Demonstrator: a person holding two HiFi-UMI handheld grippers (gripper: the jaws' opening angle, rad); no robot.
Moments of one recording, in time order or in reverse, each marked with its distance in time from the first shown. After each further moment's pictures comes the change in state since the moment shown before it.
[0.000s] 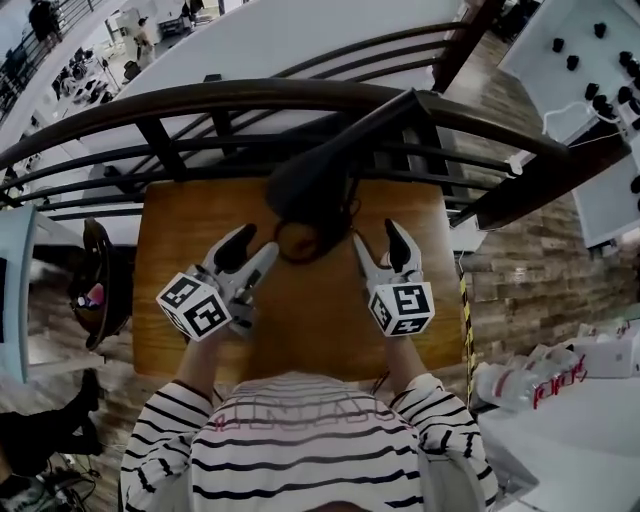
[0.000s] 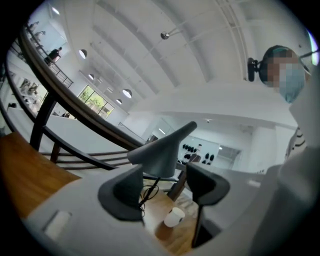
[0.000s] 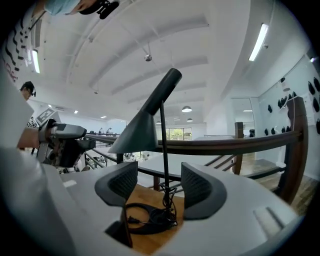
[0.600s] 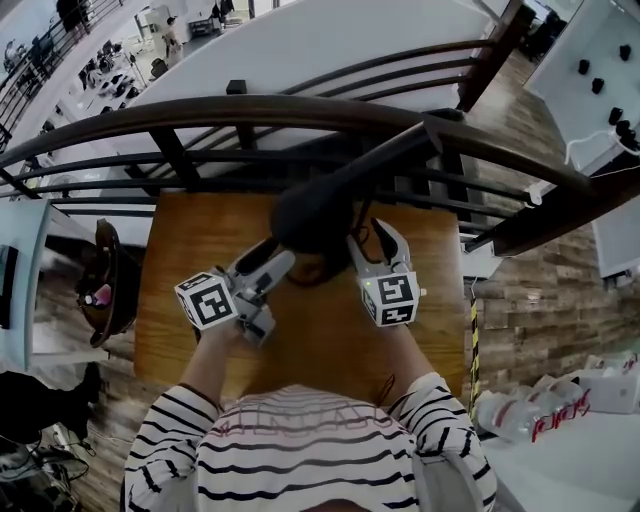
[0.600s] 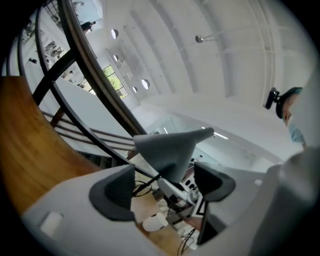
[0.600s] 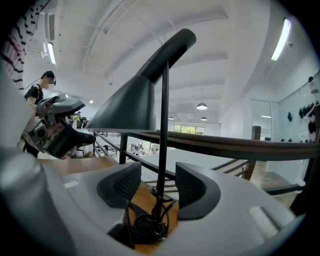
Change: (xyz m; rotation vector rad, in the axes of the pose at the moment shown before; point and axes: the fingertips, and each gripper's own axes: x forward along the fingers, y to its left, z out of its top) left arm 0.052 0.032 -0.018 -0.327 -0.007 -0.020; right arm 0.089 -0.017 -0.025 -0.148 0.056 0.133
